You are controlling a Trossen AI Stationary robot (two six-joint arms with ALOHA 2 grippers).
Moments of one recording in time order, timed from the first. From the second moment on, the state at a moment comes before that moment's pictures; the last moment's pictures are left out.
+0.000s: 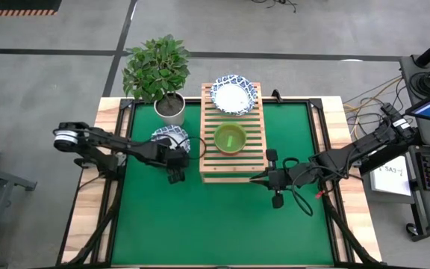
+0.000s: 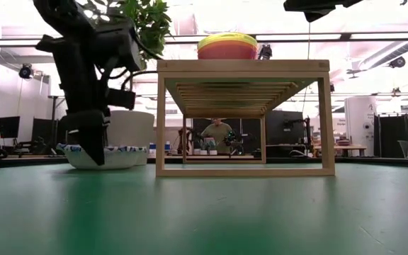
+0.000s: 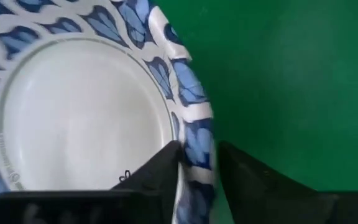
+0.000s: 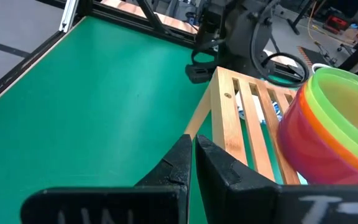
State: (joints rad) left arm 0.00 1.48 0.73 -0.58 -0.31 -0.31; right arm 0.41 1.12 0.79 -0.10 0.36 -0.11
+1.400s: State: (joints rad) left arm -0.21 1.39 1.61 -0.67 -0.59 0.36; right arm 0.41 1.12 0.79 -0.10 0.36 -0.12
